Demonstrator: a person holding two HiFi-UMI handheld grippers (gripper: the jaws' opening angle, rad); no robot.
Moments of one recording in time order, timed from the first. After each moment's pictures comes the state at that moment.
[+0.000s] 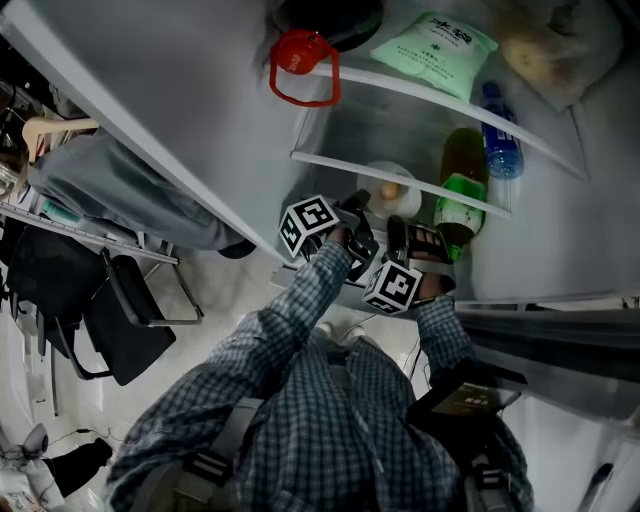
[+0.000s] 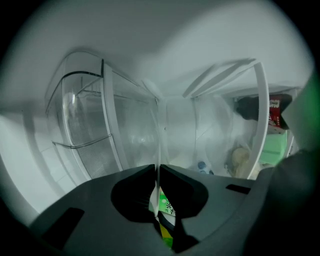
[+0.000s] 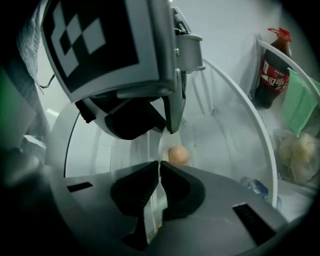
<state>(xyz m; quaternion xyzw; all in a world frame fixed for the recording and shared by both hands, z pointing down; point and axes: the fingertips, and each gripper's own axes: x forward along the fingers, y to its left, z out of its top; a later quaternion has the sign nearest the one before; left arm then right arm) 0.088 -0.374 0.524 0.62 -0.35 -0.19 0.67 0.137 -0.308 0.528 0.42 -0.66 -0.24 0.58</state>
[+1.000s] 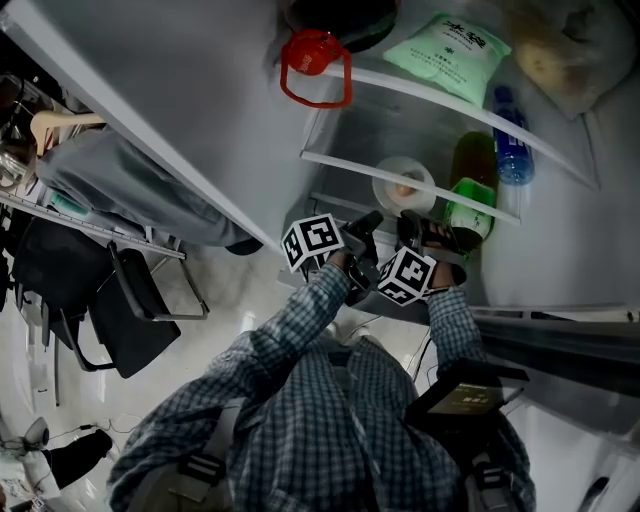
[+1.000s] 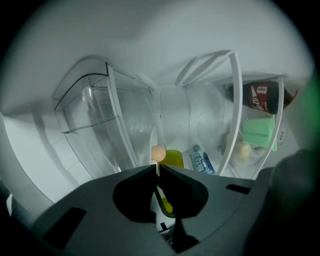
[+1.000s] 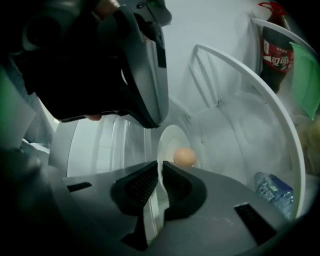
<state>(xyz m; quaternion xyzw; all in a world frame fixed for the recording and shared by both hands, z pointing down) 0.094 -0.329 0.512 0.66 -0.30 -0.14 0.67 0.145 -0.326 0.540 0.40 -0.68 -0.19 0.58</state>
